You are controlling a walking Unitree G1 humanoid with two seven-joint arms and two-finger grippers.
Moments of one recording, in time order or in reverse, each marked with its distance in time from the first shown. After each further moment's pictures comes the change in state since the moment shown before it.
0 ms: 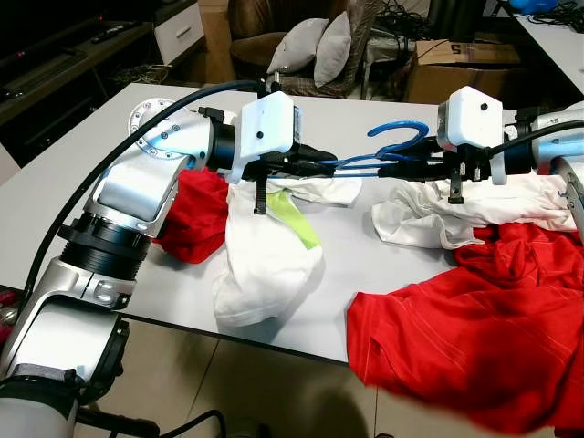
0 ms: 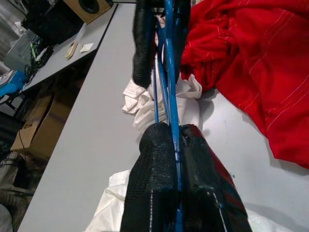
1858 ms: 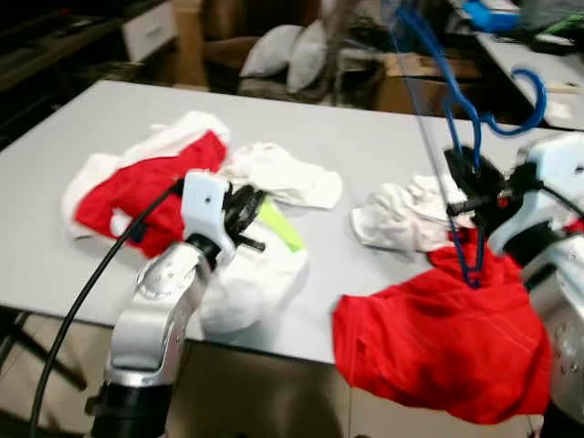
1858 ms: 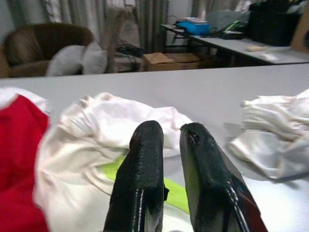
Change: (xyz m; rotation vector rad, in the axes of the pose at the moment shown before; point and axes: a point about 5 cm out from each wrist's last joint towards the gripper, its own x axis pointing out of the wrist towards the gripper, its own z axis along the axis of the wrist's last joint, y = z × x) left arm -0.006 -0.102 -0.075 -0.753 0.050 0.995; right arm -0.015 0.091 -0.009 0.648 -0.138 -1.018
